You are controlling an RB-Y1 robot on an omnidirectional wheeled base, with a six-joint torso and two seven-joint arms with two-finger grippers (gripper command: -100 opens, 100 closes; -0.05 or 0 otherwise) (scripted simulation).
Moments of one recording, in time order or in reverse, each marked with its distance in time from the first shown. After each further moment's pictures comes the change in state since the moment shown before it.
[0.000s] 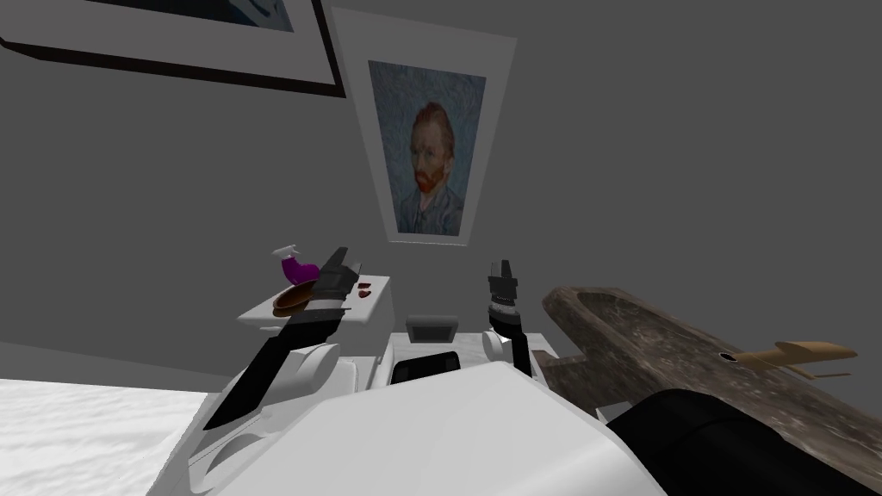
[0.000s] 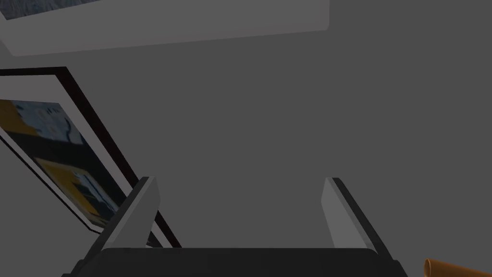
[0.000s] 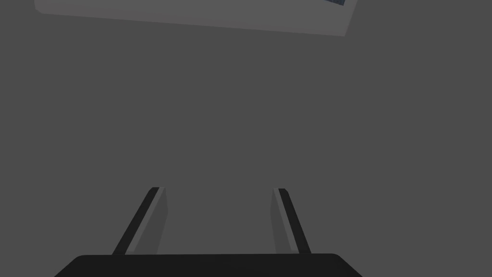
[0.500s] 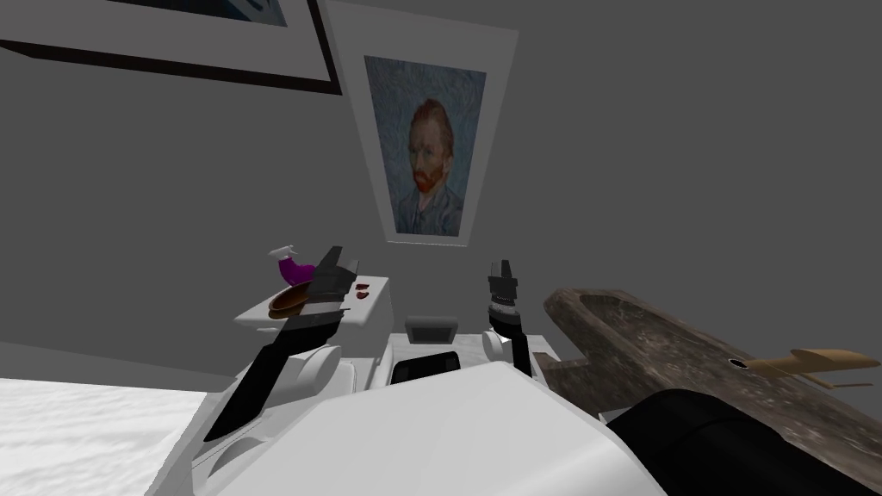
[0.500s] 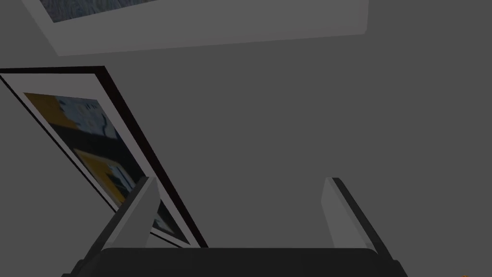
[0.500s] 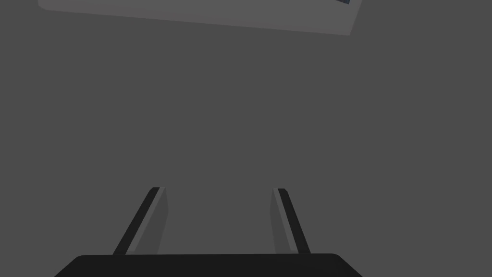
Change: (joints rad) left arm 0.018 -0.008 -0.011 0.012 -0.008 -0.129 -0.018; right arm 0.000 0.000 0.000 0.000 0.000 0.000 0.000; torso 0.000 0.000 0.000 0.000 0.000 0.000
